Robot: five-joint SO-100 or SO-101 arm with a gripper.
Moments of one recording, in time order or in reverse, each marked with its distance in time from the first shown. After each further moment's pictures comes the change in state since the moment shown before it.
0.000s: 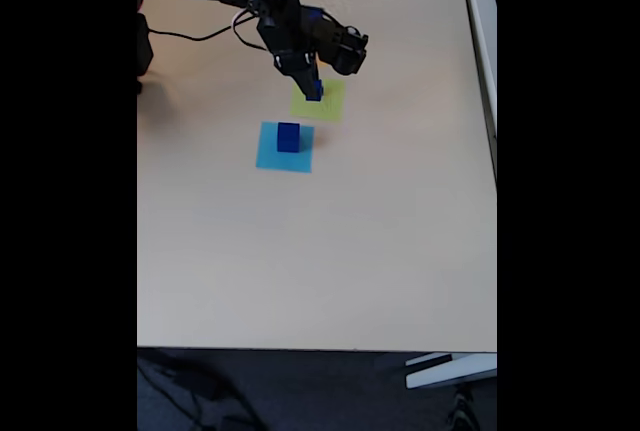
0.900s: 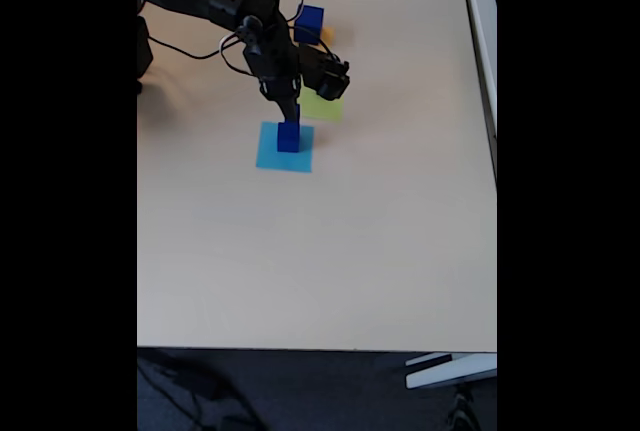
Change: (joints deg) arm 5.9 0.0 6.5 -0.3 -12.4
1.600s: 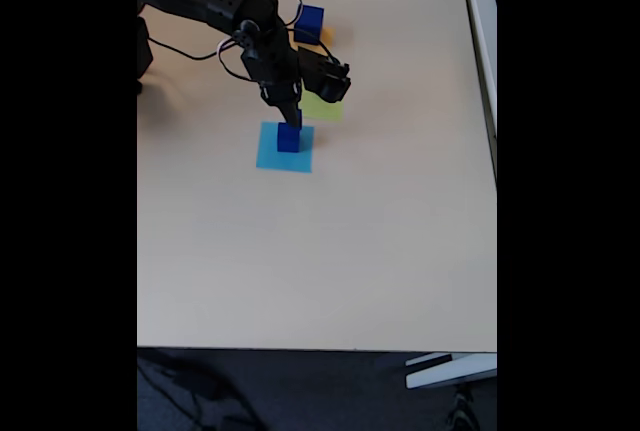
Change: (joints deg) arm 1.0 0.0 0.0 -2.1 -3.0
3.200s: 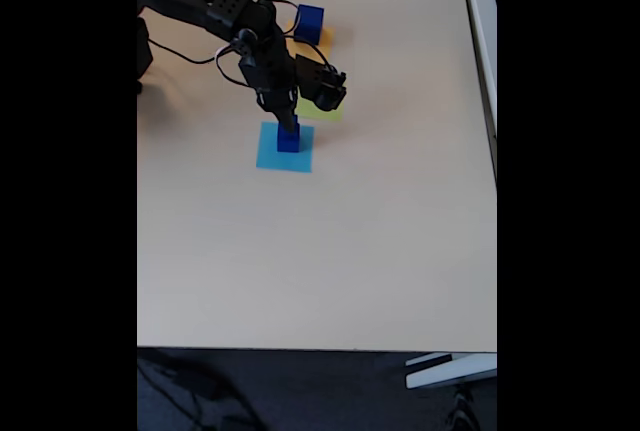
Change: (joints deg) arm 0.9 -0.2 3.7 -2.7 1.4
